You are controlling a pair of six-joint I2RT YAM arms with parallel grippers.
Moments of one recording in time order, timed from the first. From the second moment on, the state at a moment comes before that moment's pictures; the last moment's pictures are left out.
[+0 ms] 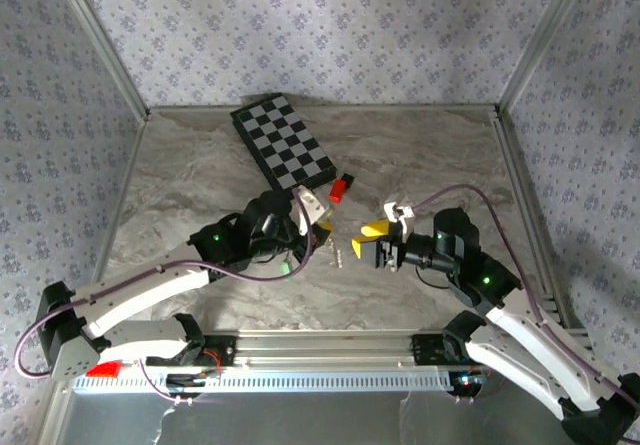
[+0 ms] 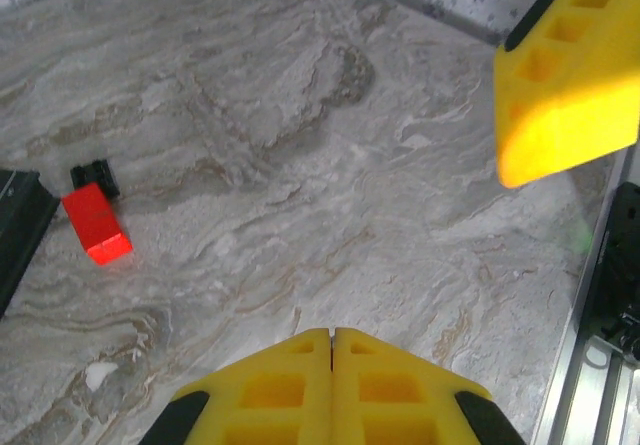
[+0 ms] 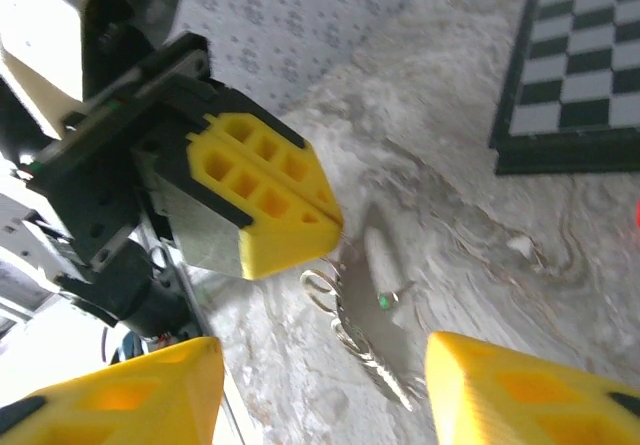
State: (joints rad) left arm -1.01 1.13 0.94 -0.30 0.06 -0.10; right arm 0.67 0.64 0.63 -0.24 -0.49 0.33
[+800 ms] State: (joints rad) left arm -1.02 1.00 0.86 0.05 0.23 -0.10; right arm 0.79 0.55 0.60 -0.07 -0.47 0.32
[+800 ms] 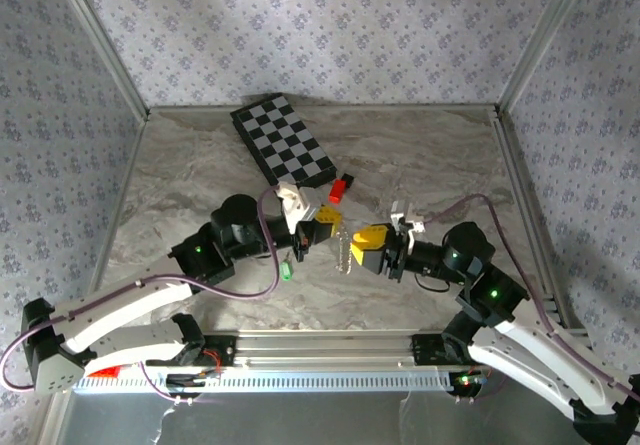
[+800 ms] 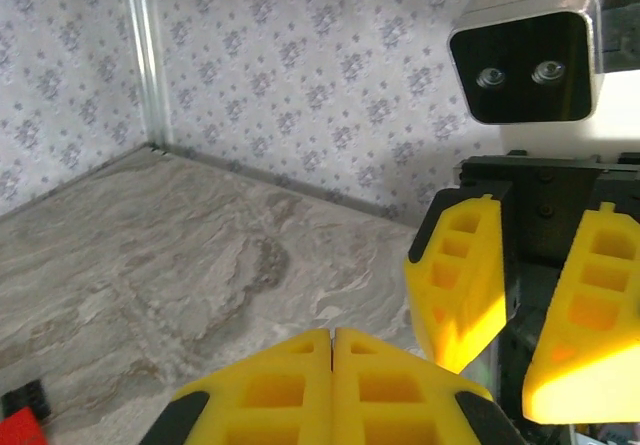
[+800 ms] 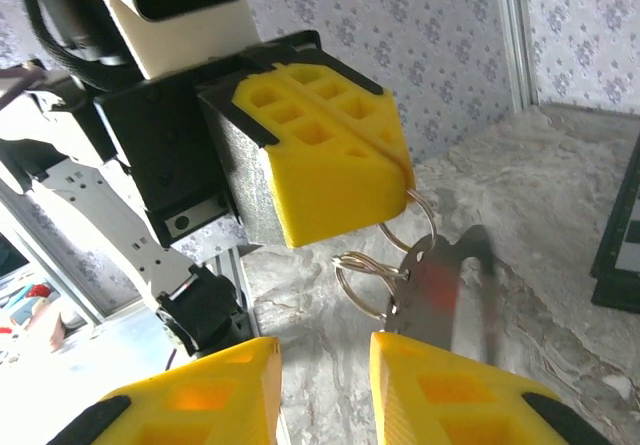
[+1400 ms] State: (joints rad) left arm -1.04 0.97 0.86 0.13 0.30 -0.11; right arm 0.86 0.52 0.60 -0.07 -0.42 0.26
